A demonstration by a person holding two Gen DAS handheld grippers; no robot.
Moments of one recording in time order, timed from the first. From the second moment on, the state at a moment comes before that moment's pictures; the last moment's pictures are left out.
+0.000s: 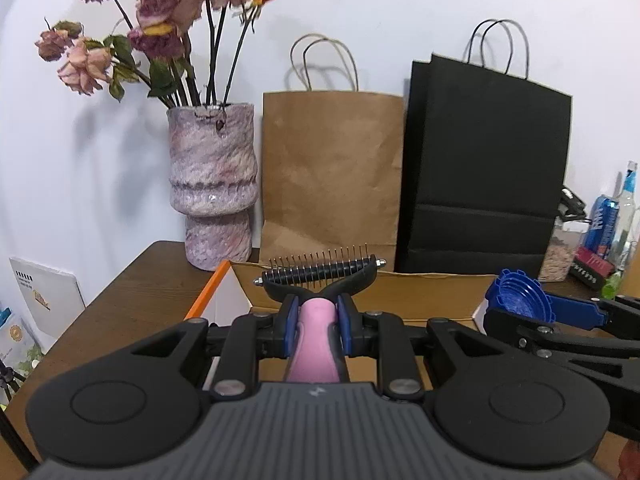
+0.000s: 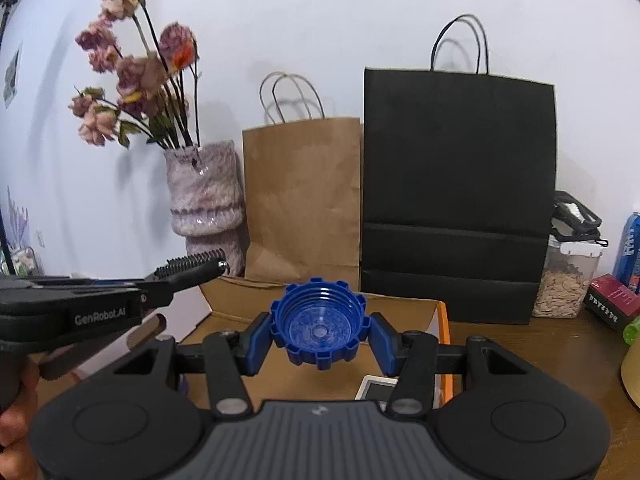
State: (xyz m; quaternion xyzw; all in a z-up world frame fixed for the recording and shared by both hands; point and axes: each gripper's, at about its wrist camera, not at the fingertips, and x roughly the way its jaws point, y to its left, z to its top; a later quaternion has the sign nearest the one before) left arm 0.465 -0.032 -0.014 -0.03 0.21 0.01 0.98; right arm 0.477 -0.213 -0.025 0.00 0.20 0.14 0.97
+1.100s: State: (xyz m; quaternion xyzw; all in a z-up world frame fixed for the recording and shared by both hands) left arm 0.498 -0.020 -0.033 0.00 0.26 0.07 0.96; right arm 0.515 -0.213 -0.058 -0.02 0.28 0.11 0.95
